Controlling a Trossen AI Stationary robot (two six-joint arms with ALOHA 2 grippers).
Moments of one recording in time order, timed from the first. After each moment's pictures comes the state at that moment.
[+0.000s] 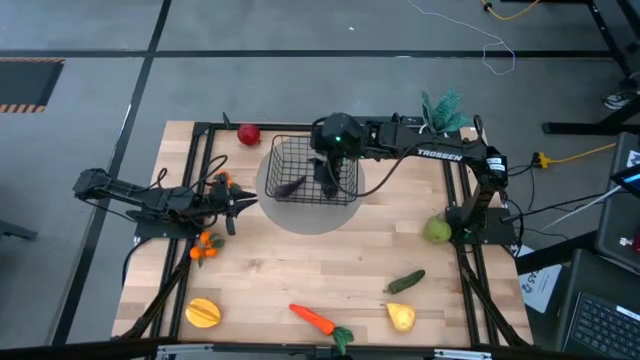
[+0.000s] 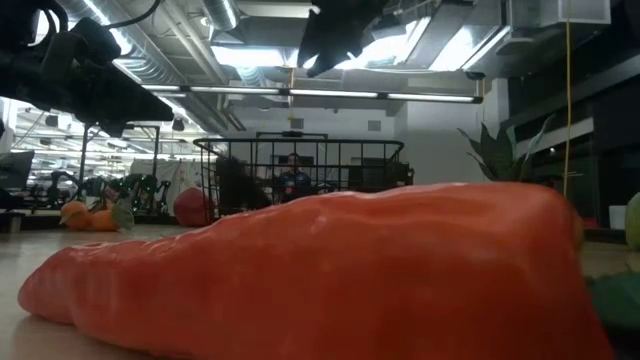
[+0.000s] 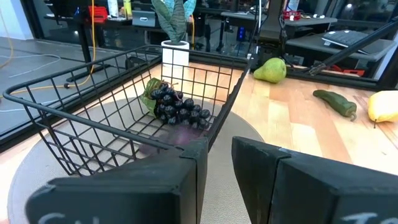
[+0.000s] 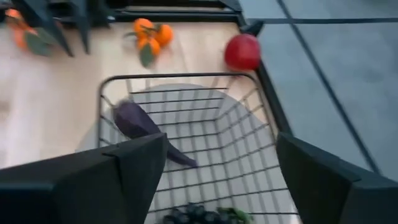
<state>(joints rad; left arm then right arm) -0.21 0.19 0.01 0.14 -0.54 -0.12 -0.18 1.82 1.79 -0.68 0.17 -0.11</state>
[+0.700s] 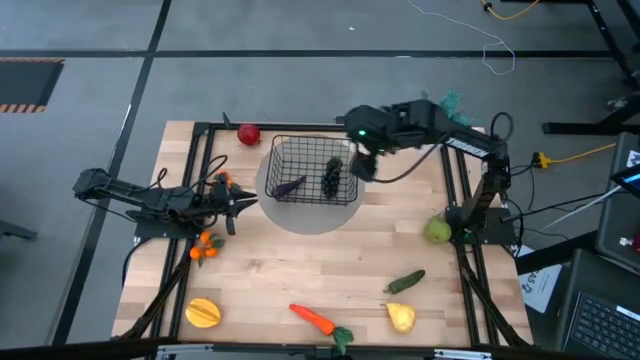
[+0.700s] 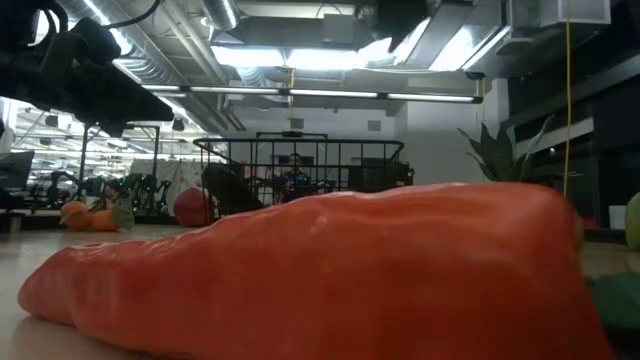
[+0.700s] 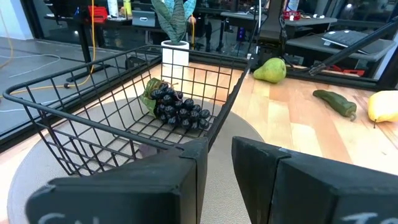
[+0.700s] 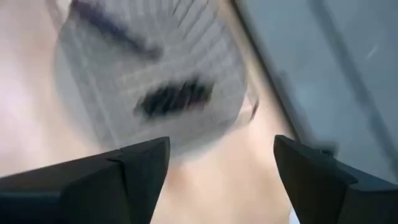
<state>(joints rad) -0.21 0.19 0.01 0.14 -0.54 -0.12 -0.17 1.80 2.17 -1.51 0.29 0.18</state>
